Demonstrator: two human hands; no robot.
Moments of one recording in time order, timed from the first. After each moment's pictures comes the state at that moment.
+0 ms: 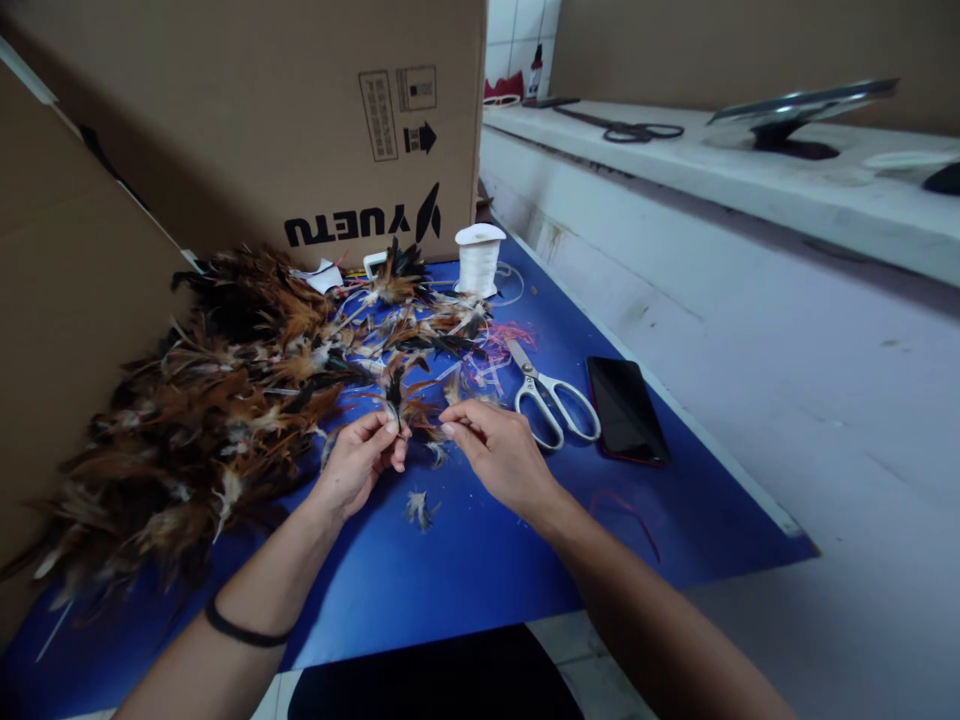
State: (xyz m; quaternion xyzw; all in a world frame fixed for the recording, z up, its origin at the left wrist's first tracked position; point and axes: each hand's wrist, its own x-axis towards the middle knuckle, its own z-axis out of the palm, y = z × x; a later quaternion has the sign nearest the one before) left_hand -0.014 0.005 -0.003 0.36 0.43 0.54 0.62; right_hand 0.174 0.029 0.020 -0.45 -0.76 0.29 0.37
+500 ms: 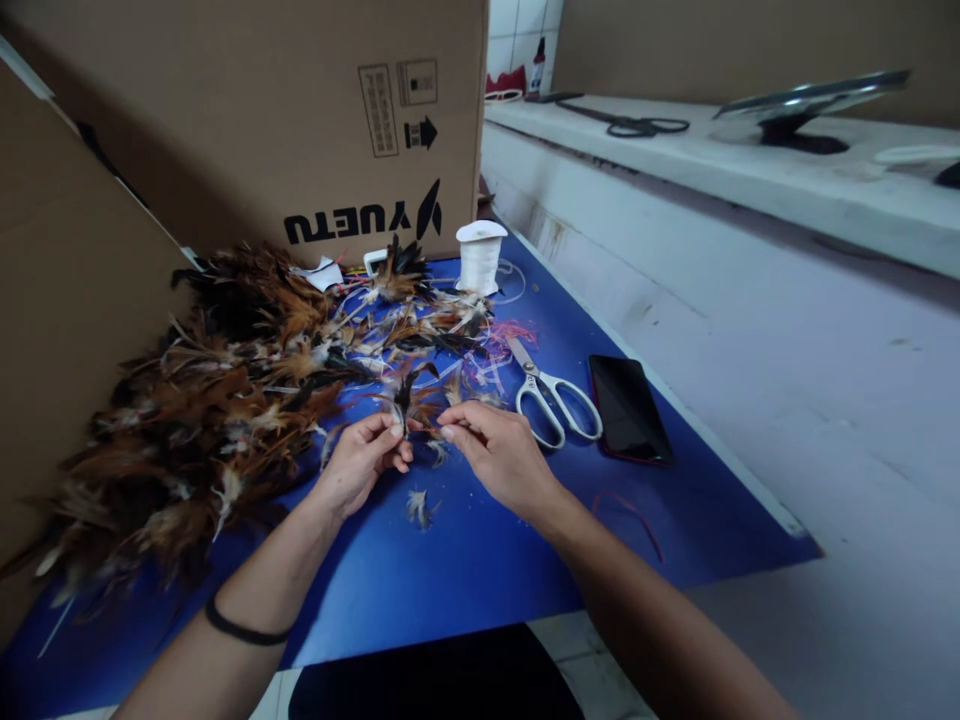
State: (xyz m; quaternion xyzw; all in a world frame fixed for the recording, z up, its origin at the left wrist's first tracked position) left_hand -0.014 0.005 -0.006 0.37 0.44 0.53 0.63; right_hand 0.176 0.028 0.018 -0.44 -0.76 0.29 0.37
